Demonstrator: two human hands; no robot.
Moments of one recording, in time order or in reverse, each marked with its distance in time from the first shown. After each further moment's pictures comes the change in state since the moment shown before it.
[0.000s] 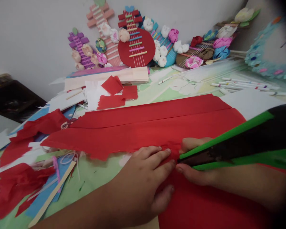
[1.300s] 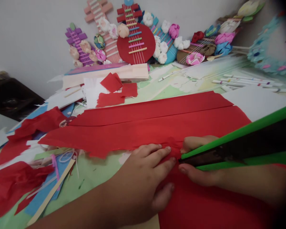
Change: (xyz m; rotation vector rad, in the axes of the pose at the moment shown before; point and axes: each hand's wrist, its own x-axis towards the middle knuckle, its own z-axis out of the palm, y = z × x) left_hand -0.001 0.000 0.000 0.007 0.002 0.005; right_hand -0.004 -0.007 -0.001 -0.002 -0.022 0.032
